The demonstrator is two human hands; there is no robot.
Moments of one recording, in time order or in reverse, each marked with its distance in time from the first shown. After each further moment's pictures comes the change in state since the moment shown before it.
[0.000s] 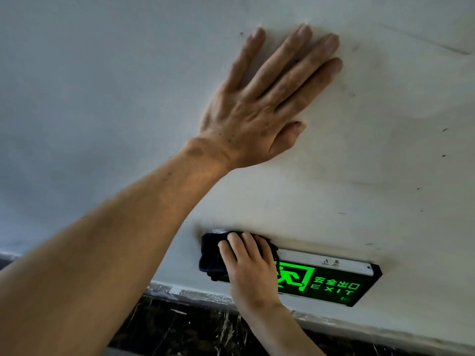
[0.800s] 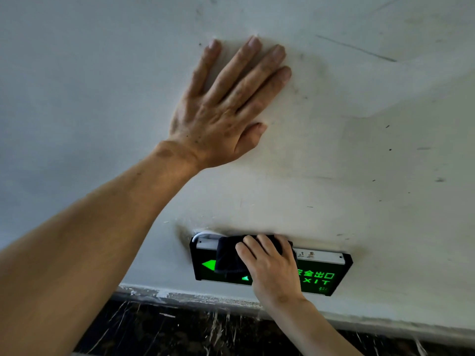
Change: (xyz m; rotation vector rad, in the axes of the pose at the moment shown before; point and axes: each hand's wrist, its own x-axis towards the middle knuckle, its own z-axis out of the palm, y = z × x) left_hand 0.002 -0.001 -0.005 0.047 -0.021 0.028; right_hand -0.025 0.059 -0.041 -0.059 -0.203 0.019
